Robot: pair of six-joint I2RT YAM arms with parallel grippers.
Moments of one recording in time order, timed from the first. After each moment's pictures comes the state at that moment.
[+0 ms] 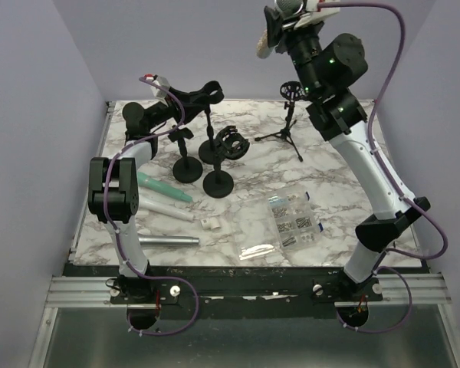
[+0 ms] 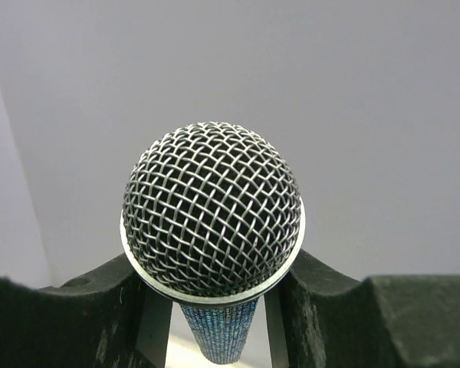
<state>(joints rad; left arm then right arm) -0.02 1.99 1.33 1.17 1.04 -0.50 0.63 1.75 2.14 0.05 0.18 -0.20</state>
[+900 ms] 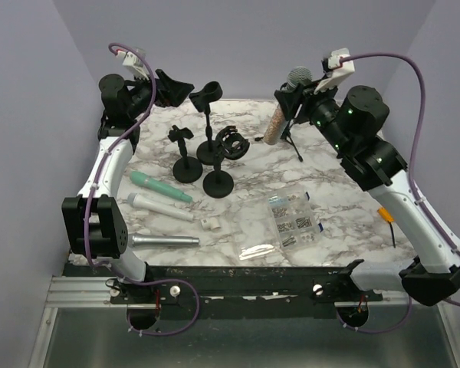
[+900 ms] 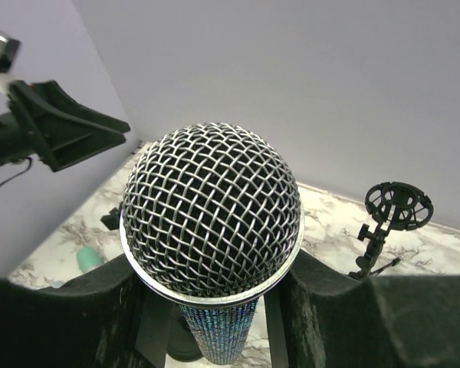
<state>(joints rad) 0.01 1.61 1.40 0.37 0.73 -0.52 0.63 1.31 1.61 -0.26 0.14 0.09</state>
